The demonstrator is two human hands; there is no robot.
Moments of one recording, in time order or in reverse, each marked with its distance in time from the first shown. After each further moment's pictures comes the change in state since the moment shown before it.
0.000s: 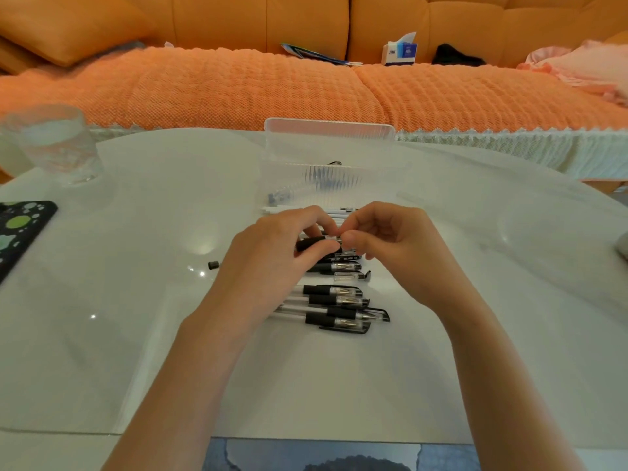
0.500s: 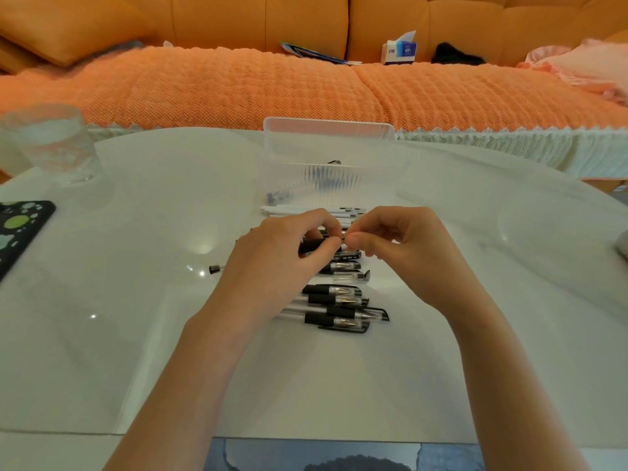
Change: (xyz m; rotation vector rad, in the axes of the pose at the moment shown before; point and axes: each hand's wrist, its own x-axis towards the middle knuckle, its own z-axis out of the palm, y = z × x) left_hand 0.000 0.002 0.003 0.011 -0.028 -0.012; right_hand -0.004 -0.003 -0.007 -0.096 0.010 -0.046
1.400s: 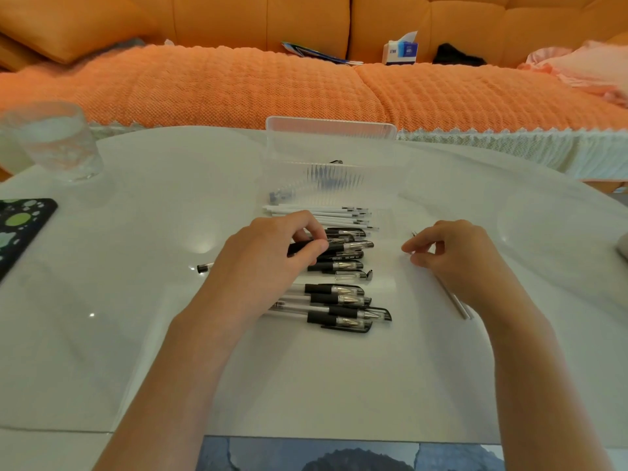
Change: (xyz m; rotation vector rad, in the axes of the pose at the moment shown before) left_hand -0.002 -0.012 -0.006 -0.028 -0.024 -0.064; right_hand -0.004 0.046 -0.035 -0.538 0.086 0.273
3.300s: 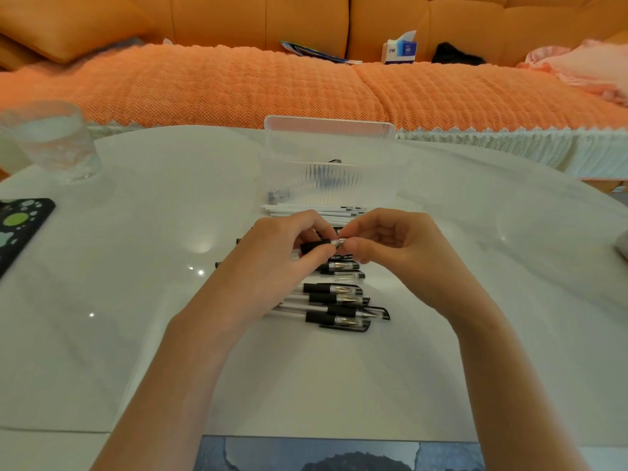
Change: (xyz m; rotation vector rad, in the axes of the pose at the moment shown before) left_hand 0.000 0.005 0.002 -0.161 -0.035 0.069; right_hand -0.015 -0.053 0.009 0.672 -0.201 -0.187
